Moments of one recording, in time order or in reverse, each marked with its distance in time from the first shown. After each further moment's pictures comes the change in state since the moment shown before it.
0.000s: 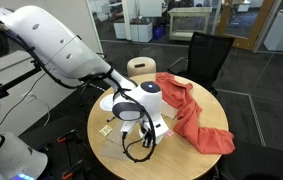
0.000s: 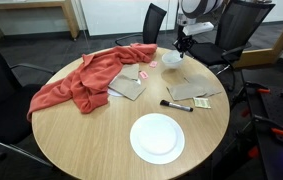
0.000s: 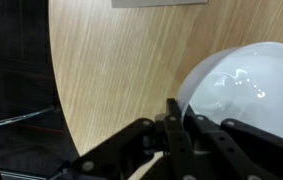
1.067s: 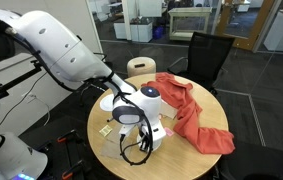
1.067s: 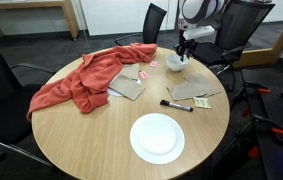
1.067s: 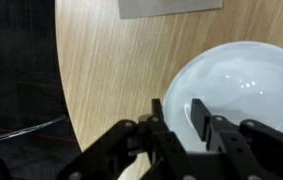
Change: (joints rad) arm 0.013 0.030 -0.018 -0.009 -0.009 0.001 0.054
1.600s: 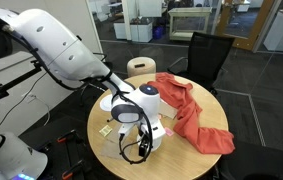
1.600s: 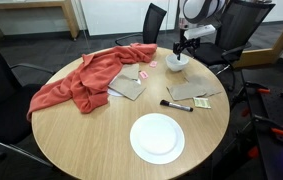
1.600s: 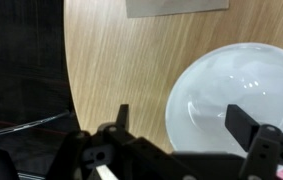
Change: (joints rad) arm 0.025 -0.016 -0.023 -0.014 -0.030 0.001 0.009
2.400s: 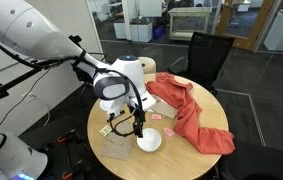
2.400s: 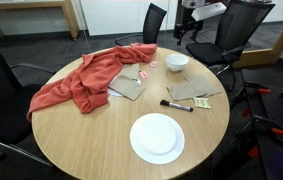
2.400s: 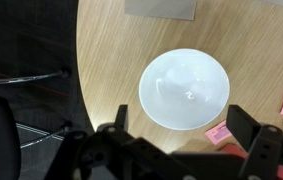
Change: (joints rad) arm 0.091 -0.293 -0.009 -0.150 -0.228 -0.002 0.082
